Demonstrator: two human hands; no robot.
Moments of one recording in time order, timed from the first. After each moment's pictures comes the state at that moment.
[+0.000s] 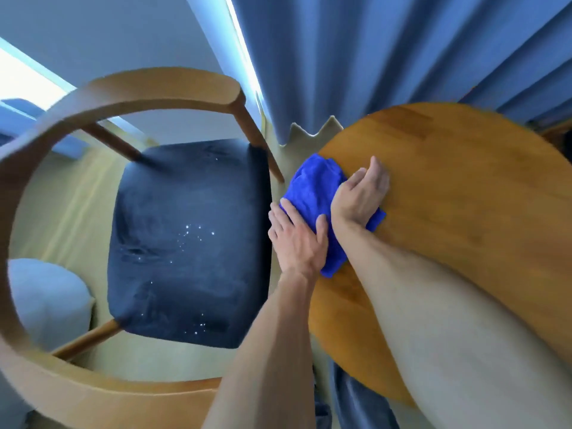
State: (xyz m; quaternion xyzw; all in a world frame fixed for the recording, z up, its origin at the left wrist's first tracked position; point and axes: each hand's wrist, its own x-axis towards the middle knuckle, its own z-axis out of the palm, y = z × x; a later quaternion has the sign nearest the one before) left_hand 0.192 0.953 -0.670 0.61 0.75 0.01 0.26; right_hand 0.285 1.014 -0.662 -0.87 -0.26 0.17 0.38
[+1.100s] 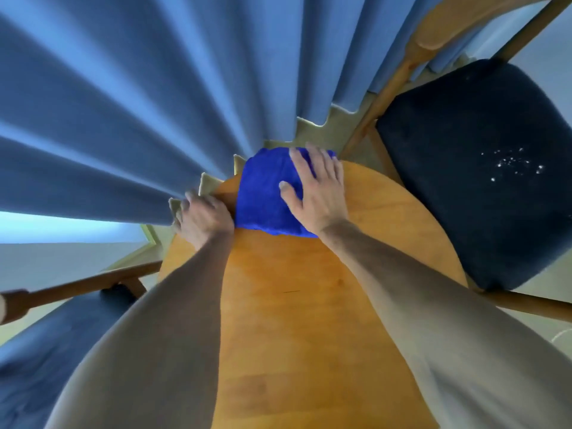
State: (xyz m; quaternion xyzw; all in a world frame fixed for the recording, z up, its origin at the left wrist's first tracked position) left_hand 0.421 1.144 -0.685 0.65 0.73 0.04 0.19; right_hand 0.584 1.025 -0.680 -0.86 -0.48 0.04 0.17
